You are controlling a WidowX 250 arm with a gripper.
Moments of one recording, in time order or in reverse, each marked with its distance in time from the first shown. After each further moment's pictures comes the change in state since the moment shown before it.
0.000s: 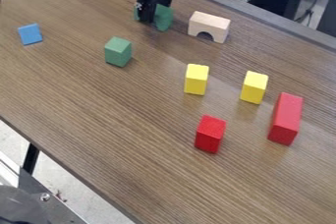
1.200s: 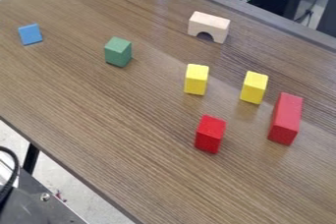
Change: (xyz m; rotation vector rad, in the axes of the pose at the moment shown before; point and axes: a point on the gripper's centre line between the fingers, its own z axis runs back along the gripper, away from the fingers) arm -0.128 0.003 0.150 -0.386 -0.061 -0.538
